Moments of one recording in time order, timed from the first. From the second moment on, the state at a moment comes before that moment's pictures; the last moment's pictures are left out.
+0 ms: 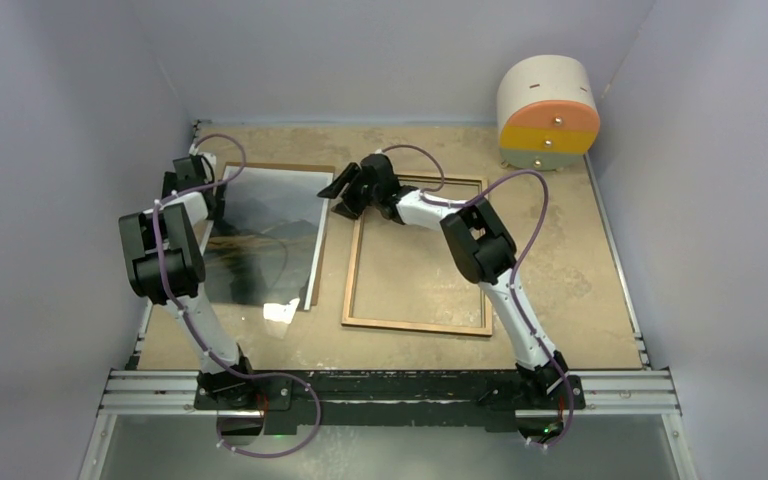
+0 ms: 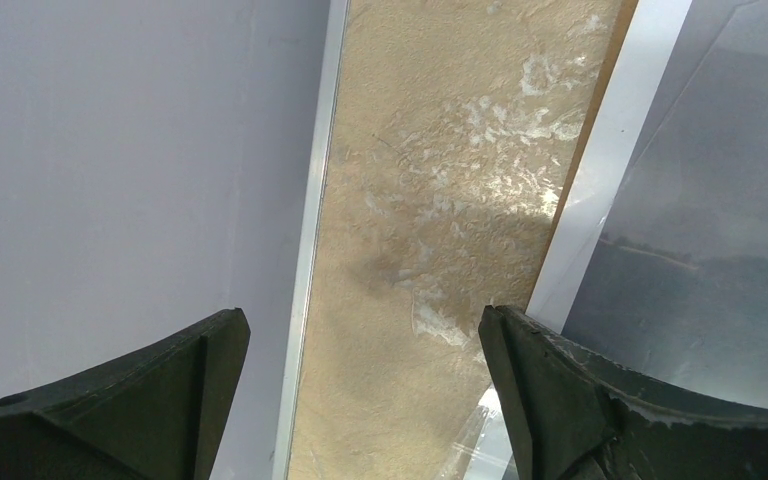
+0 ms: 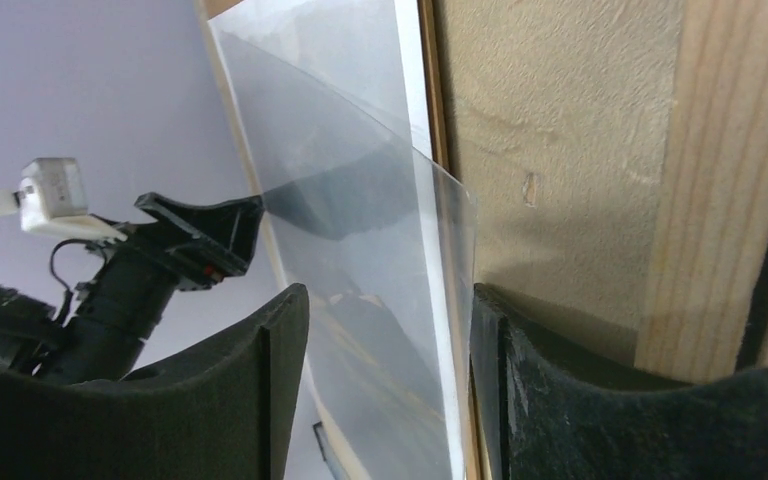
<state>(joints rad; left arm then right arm) 0.29 1.95 1.19 -0.02 -0.31 0.38 0.65 2.48 1.86 0.07 -0.28 1.25</state>
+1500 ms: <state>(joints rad) 0.28 1.92 1.20 -0.10 -0.29 0.40 0.72 2.33 1.78 0.08 -0.34 1.19</state>
